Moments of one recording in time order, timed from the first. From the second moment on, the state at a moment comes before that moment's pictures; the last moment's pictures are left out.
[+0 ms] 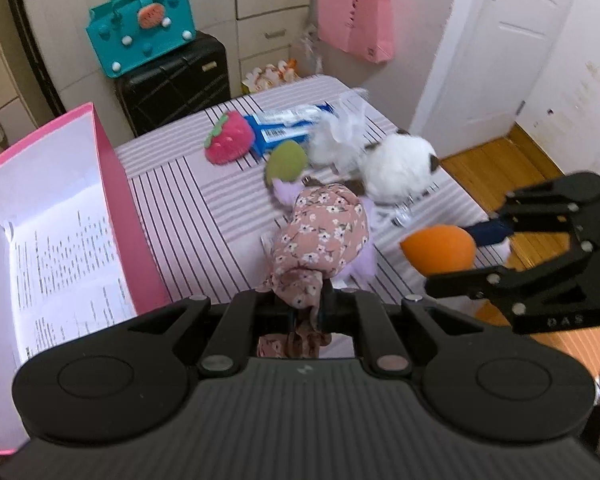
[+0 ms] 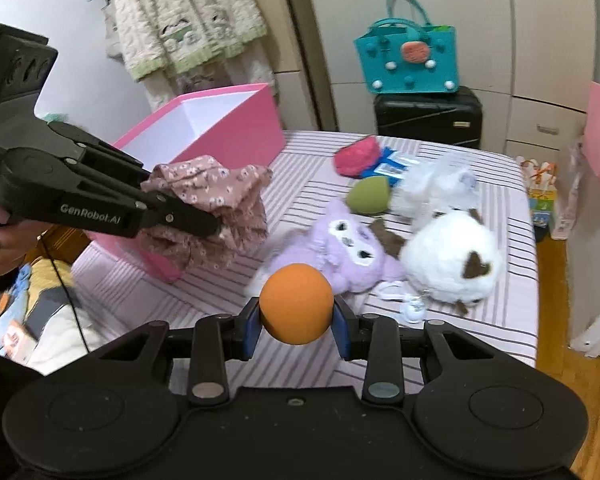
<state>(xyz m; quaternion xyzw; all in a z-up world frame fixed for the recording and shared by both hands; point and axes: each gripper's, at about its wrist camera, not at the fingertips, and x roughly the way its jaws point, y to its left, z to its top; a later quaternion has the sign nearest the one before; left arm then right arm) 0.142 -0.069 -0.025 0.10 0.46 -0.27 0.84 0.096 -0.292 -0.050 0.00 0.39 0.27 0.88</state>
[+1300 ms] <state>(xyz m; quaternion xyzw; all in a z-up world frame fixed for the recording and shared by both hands) 0.113 0.092 0.044 0.03 0.43 -0.22 0.87 0.132 -0.134 0.039 -0.07 0.38 0.46 0.80</state>
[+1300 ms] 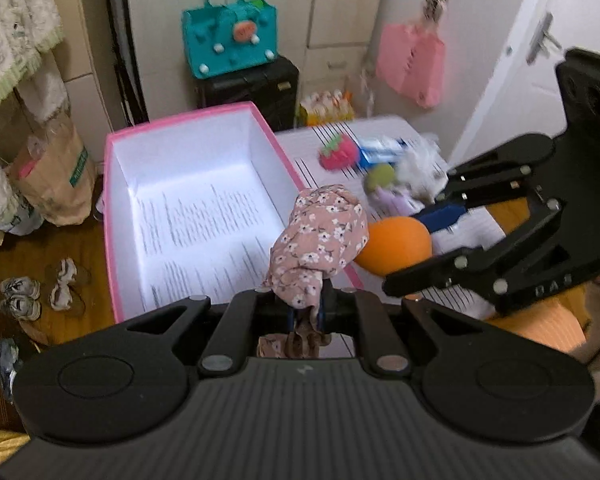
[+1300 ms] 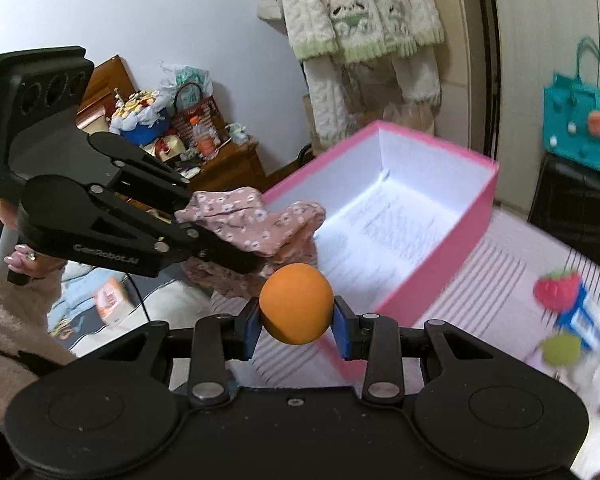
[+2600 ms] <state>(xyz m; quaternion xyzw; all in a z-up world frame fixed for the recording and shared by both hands) 0.357 0.127 -0.069 -0.03 0.52 -0.13 0.84 0.312 0.004 -0.043 -0.40 0.35 0.36 0.77</state>
